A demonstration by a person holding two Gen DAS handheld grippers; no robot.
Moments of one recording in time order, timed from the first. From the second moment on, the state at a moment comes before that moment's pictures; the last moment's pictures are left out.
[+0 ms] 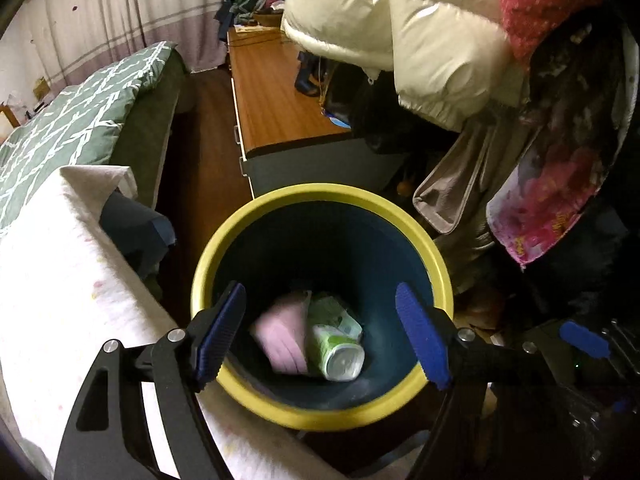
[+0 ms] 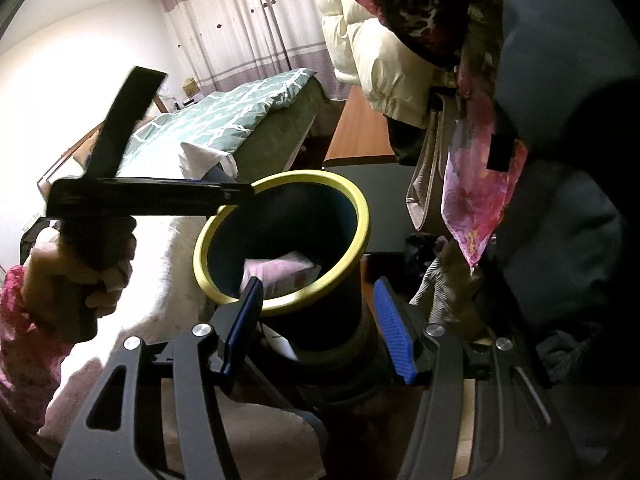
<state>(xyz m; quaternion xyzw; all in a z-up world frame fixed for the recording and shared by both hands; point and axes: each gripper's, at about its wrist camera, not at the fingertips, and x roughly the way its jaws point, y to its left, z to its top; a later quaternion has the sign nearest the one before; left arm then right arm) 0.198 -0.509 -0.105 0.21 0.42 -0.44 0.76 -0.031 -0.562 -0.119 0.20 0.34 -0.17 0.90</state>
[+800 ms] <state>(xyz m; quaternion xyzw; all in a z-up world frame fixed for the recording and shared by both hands) 0.142 -0.158 -0.014 0.02 0.34 -0.24 0.91 0.036 -0.450 -0.101 0.12 0.37 -0.06 0.92</state>
